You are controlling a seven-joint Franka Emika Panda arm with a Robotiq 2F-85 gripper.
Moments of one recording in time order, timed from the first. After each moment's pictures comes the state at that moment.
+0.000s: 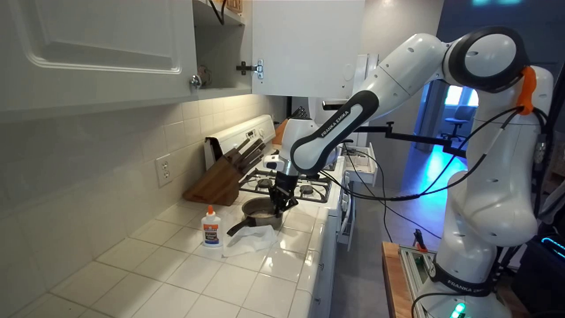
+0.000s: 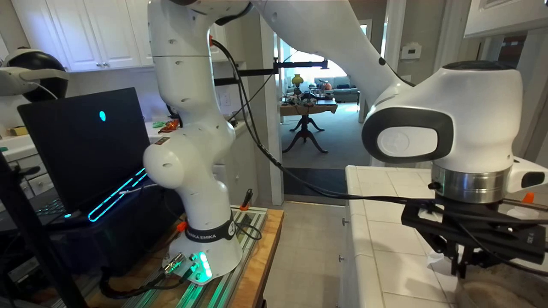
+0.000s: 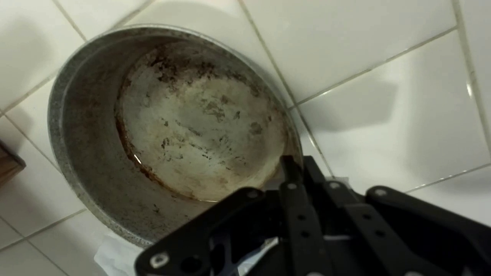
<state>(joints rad) -0.07 0.04 -0.08 -2.41 0.11 2.62 -1.29</state>
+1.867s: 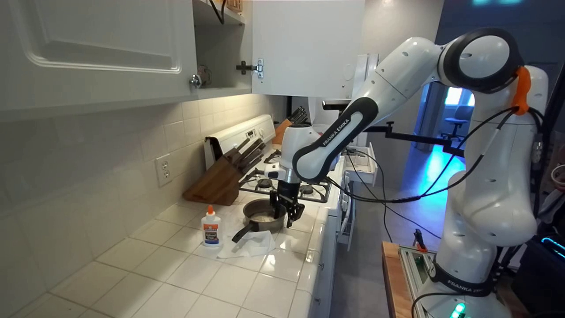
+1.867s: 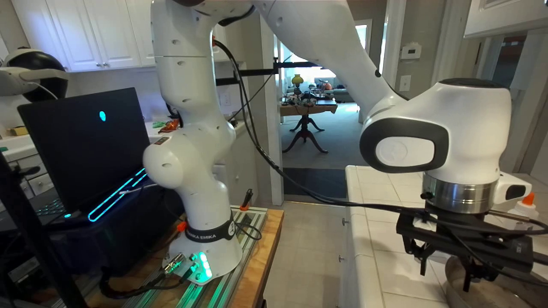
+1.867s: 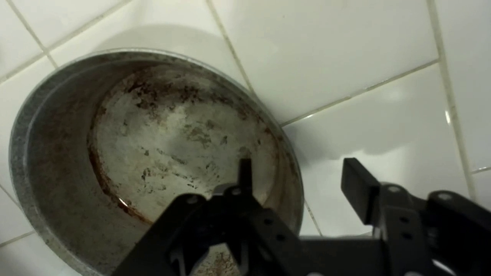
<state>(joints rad) -0.08 0.07 -0.07 -2.43 0.03 2.62 -1.29</state>
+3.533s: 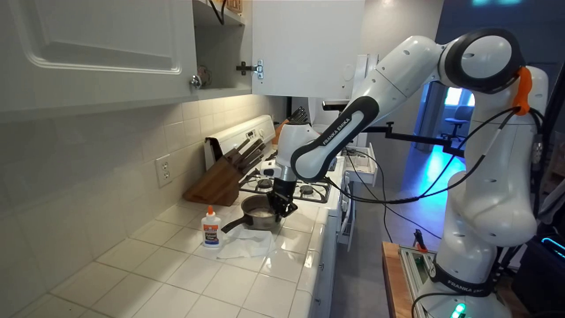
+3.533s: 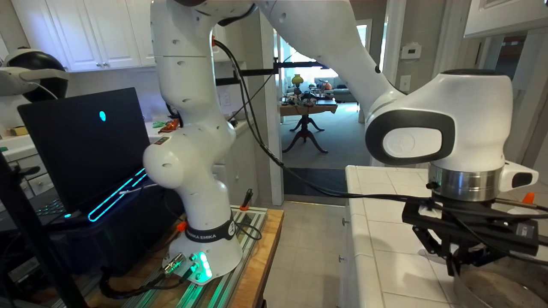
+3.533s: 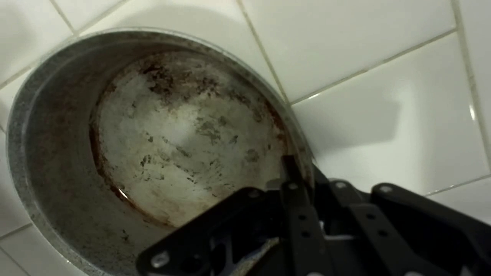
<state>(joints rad) -0.07 0.06 -0.05 -2.40 -0.01 2.62 -1.21</state>
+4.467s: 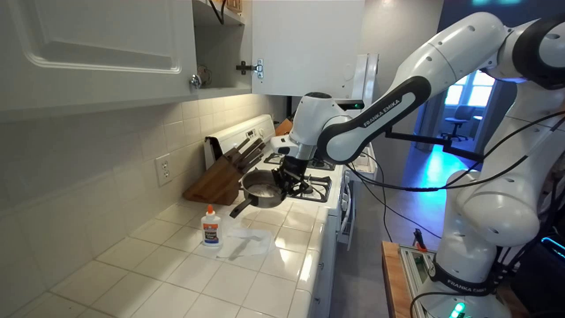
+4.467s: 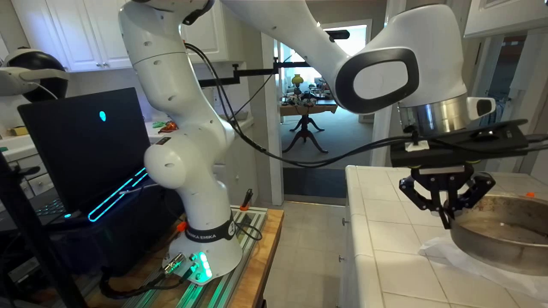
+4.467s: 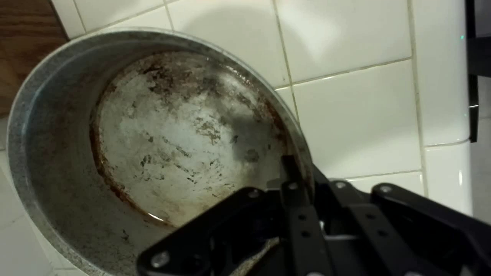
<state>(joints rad) -0.03 -0.23 -0.04 -2.52 -0.19 2.57 -1.25</state>
